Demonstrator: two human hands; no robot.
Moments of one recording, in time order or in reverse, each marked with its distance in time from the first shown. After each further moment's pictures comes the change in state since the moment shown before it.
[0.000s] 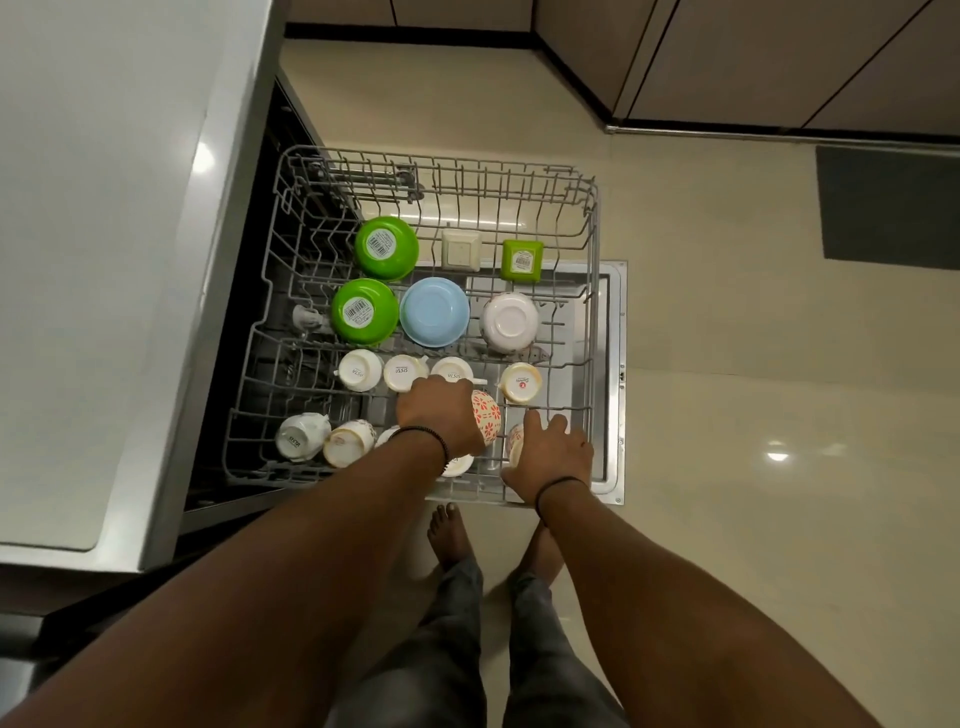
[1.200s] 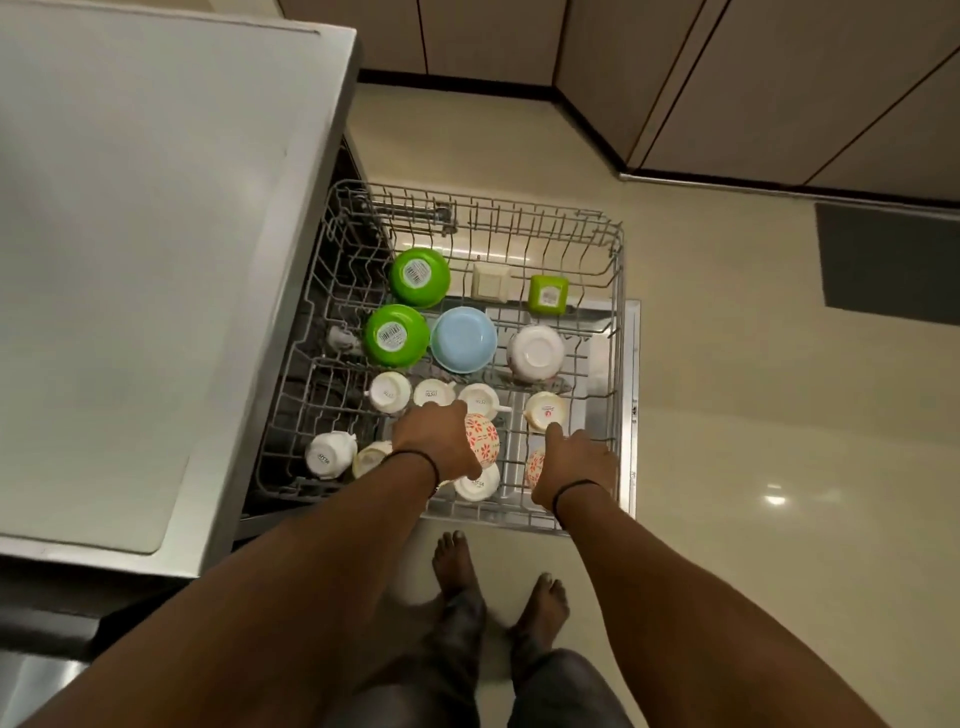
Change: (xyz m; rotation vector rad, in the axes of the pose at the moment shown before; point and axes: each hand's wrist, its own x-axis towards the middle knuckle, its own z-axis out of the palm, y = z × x) left_hand -0.006 -0.054 0.001 -0.142 -0.016 0.013; right_hand 0.000 -0.026 -0.031 -0.177 -0.012 0.058
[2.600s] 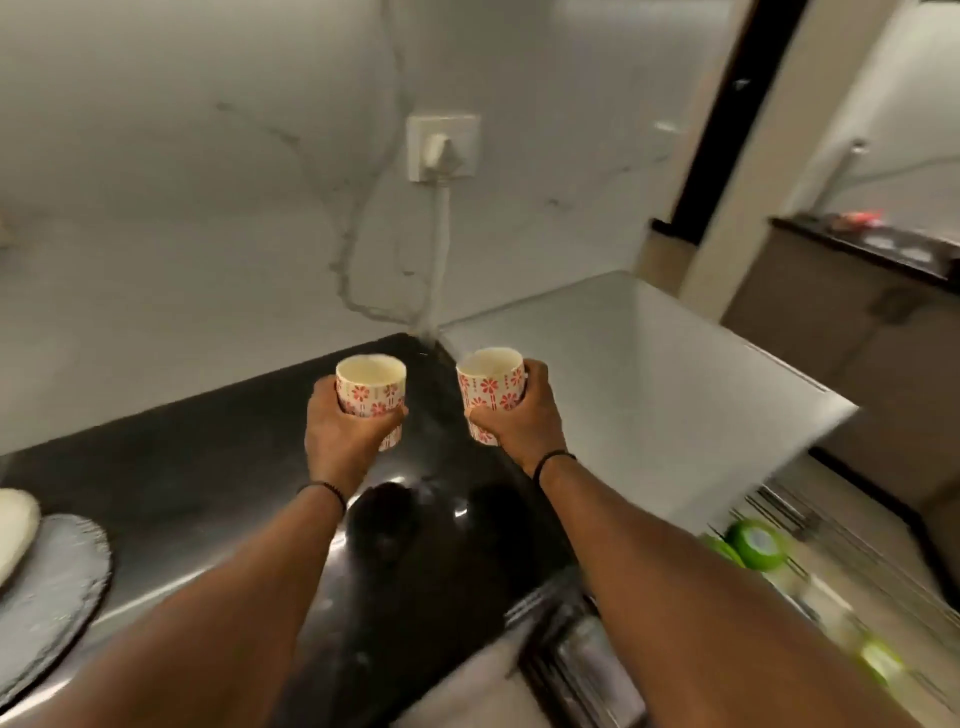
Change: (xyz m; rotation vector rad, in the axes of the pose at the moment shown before) left_hand -0.457 -0.360 0.030 -1.214 1.595 -0.727; right_hand -0.347 -0.419 -0.101 0.795 0.125 -1.274
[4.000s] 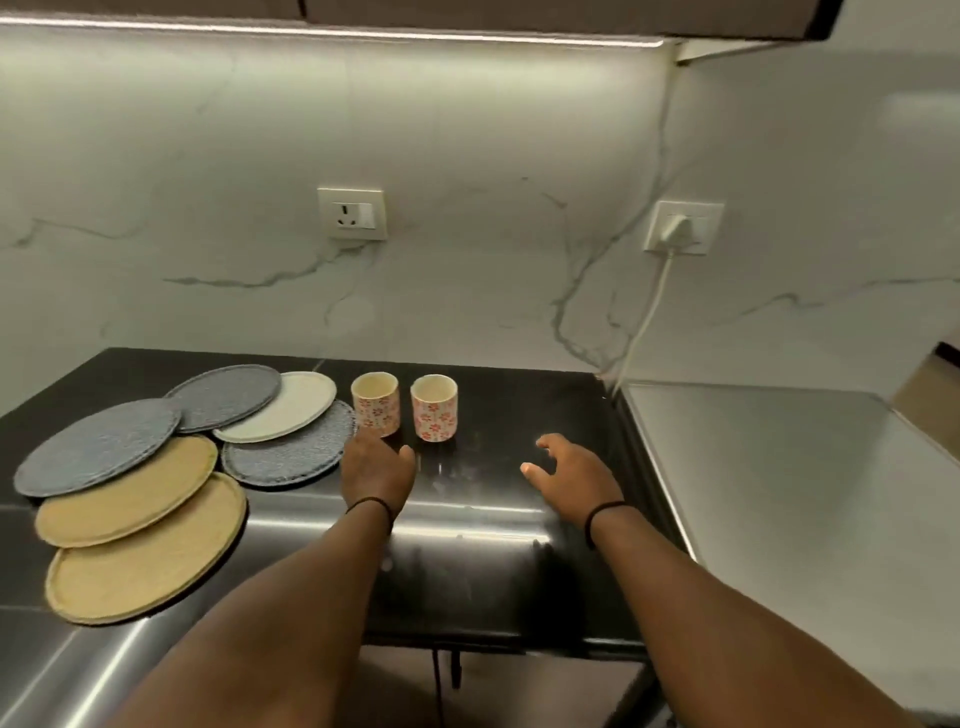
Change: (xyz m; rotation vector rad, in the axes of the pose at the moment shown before) left_hand -0.106 -0.034 -0.118 0.464 0.485 -0.399; right_hand -0.067 -0.033 0.033 -0.511 -0.623 -0.349
